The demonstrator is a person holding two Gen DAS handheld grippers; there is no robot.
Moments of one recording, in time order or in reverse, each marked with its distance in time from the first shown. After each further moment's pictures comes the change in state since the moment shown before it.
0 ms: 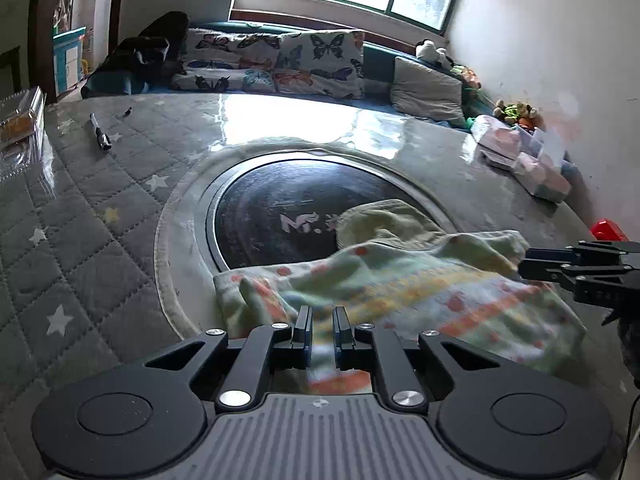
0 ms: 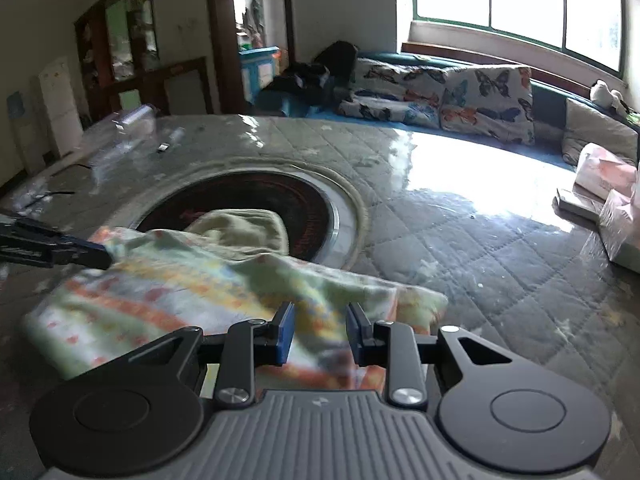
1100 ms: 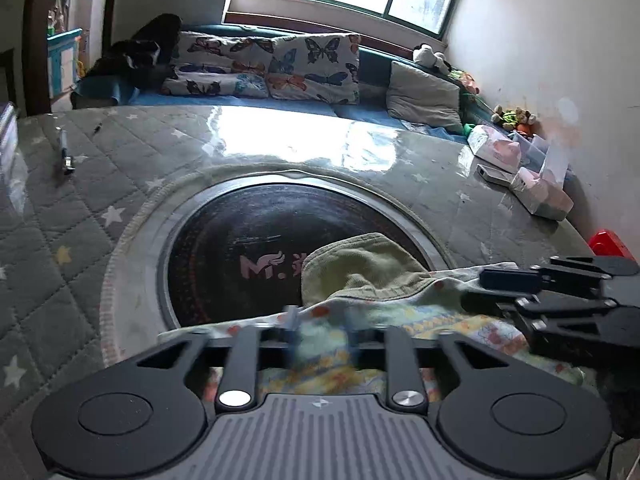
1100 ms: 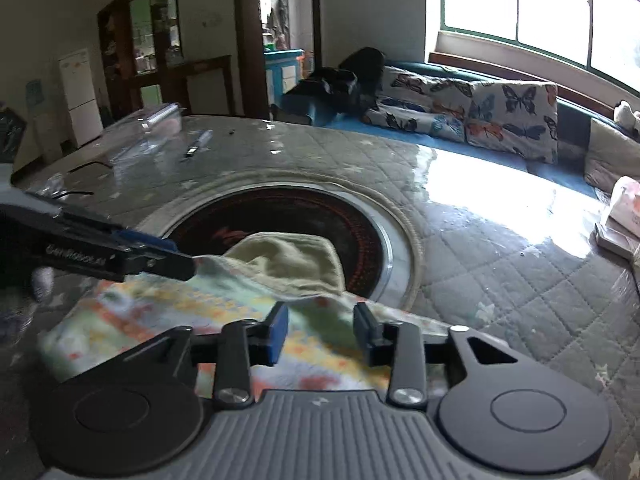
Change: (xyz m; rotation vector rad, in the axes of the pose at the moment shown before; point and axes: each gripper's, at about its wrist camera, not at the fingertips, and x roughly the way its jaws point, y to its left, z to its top) left arm 0.014 -0.031 0.025 0.002 -0.027 -0.002; right arm 0.007 0.044 0.019 -0.074 -0.023 0.051
